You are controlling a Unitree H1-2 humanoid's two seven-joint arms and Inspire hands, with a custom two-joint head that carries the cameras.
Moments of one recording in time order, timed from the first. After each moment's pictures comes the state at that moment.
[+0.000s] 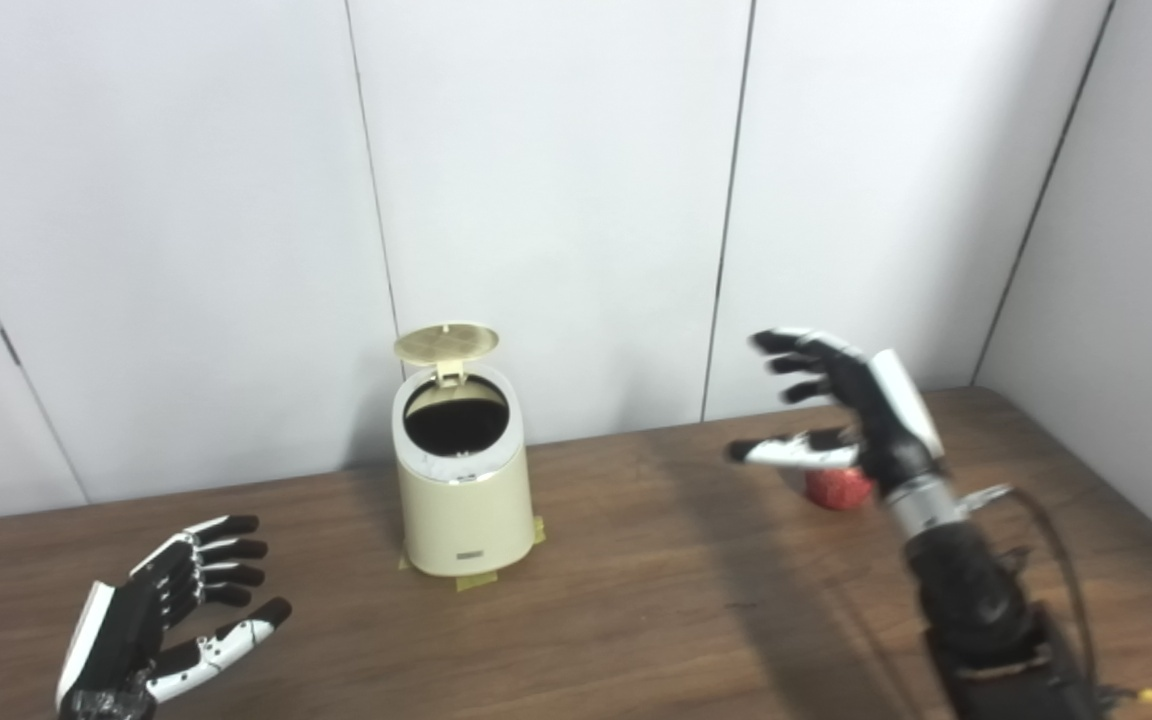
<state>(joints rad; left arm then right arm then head) -0.20 0.27 0.09 0.07 0.02 -0.14 -0.13 -0.34 -0.40 -0.14 -0.13 -0.32 0.23 -0.02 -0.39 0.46</state>
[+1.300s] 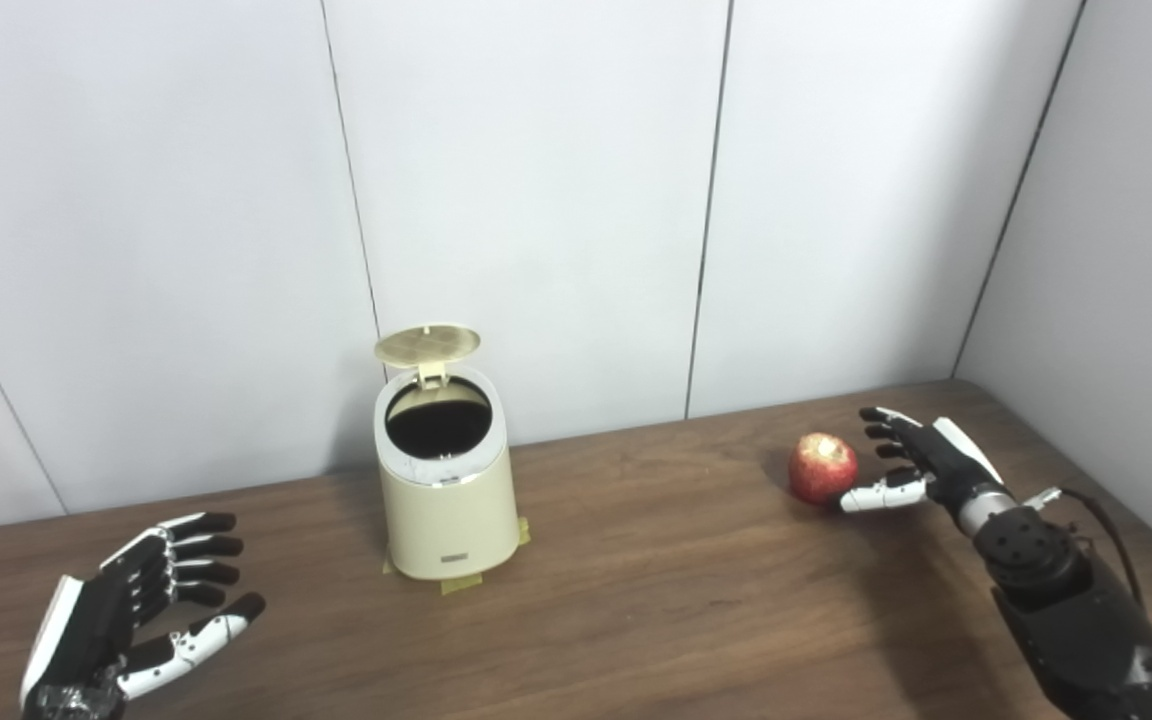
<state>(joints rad) -0.21 0.28 0.08 -0.04 0.03 -0.01 -0.15 -0.43 -0.56 -0.11 0.46 -0.22 0.22 0.07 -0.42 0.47</state>
